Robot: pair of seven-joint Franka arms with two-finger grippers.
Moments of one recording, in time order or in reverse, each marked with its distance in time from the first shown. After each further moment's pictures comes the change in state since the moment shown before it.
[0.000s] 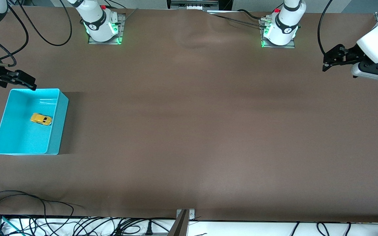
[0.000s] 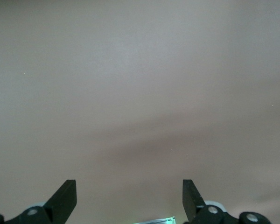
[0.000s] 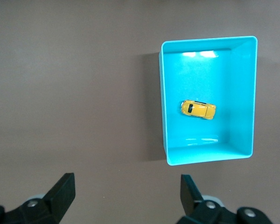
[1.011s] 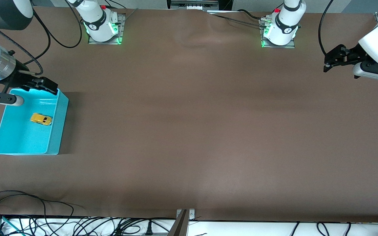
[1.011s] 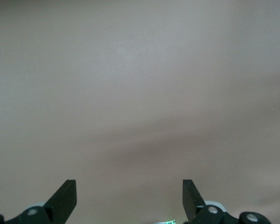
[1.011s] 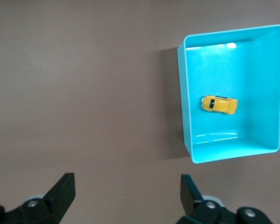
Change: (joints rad) left arm 0.001 -0.006 0.001 0.000 0.000 0.012 0.000; right arm -0.050 0.044 0.130 0.018 0.000 0.000 0.127
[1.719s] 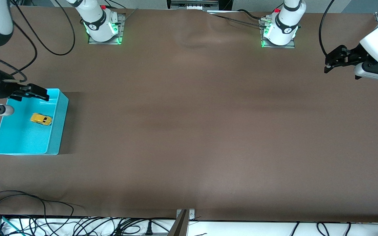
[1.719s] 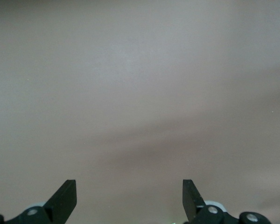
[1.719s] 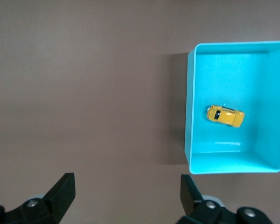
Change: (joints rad) left arm -0.001 0.000 -0.002 0.000 0.000 0.014 0.000; right arm 0.158 0.082 -0.191 0.093 0.069 -0.038 -0.094
